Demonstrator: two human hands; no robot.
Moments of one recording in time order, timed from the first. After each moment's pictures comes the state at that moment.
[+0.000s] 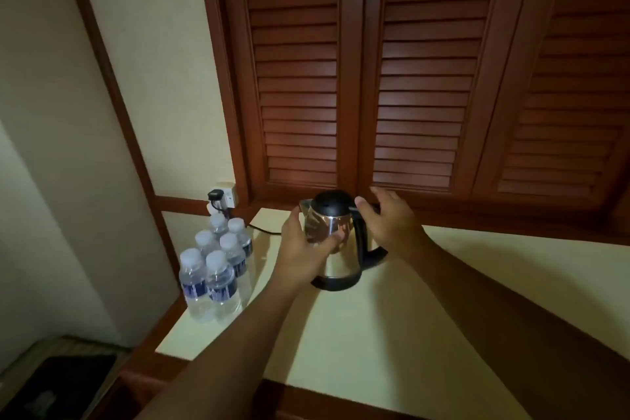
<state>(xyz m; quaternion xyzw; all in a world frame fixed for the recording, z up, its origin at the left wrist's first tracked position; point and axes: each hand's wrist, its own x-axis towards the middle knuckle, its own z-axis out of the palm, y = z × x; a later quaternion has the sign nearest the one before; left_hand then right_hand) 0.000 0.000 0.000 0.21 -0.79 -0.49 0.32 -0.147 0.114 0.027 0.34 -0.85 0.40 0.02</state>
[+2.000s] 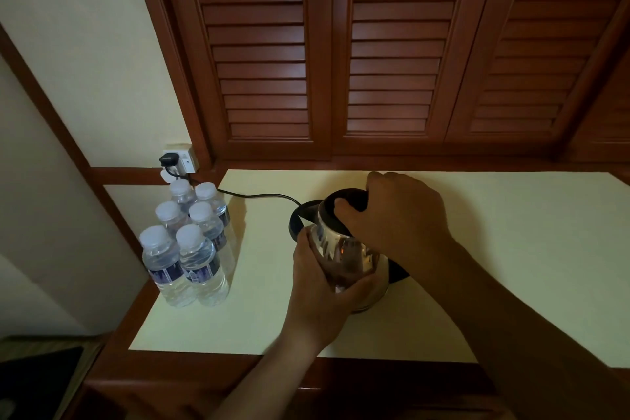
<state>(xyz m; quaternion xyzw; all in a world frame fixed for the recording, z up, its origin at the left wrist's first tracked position) 0.037 0.036 -0.103 0.11 -0.76 -0.58 0.28 -0.055 0.131 0.029 0.29 -0.93 0.14 0.19</state>
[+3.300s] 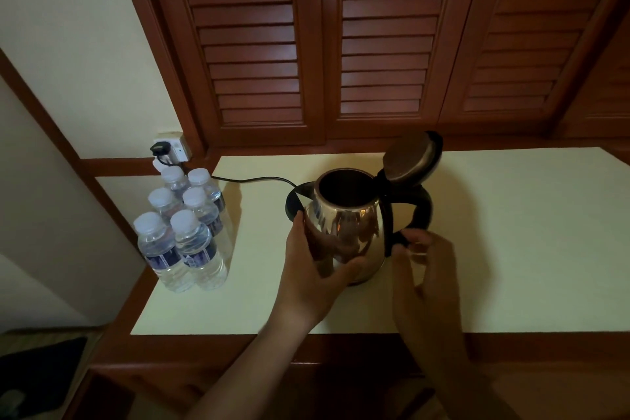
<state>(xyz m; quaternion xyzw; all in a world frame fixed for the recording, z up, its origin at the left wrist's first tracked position) 0.046 0.023 -0.111 0.12 -0.79 -0.56 0.22 0.012 0.188 -0.085 0.16 -0.77 0.59 0.19</state>
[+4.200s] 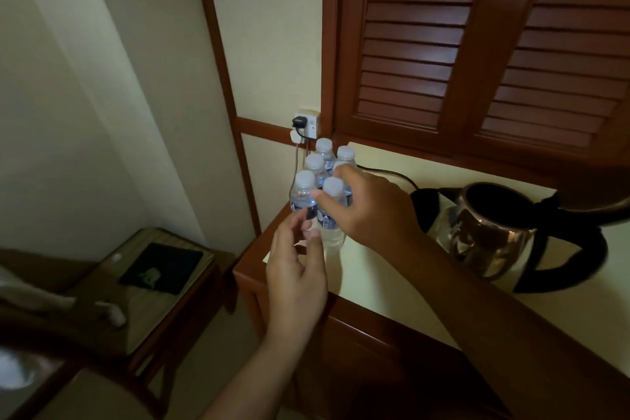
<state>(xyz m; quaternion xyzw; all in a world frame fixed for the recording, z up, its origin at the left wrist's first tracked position) 0.186 -0.034 -0.078 0.36 -0.66 -0.46 0.47 0.039 -0.015 -0.016 0.54 -0.78 0.31 0.10</state>
